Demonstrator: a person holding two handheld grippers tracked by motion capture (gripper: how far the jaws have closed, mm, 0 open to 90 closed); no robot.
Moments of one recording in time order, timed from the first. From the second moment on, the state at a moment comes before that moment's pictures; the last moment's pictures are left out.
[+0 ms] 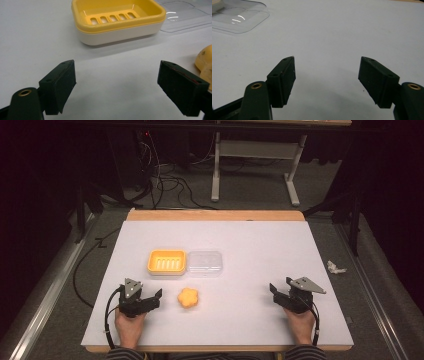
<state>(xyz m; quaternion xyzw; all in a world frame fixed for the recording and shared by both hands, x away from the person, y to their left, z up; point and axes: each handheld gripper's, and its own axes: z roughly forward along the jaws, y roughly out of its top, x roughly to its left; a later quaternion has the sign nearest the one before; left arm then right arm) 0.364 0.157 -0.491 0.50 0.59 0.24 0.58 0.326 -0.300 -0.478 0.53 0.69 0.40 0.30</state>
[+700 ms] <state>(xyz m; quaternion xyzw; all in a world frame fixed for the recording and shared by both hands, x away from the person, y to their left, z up) 0.367 0.161 -0.490 0.49 0.60 0.24 0.58 0.327 -0.302 -0.478 0.53 0.69 0.41 0.28</state>
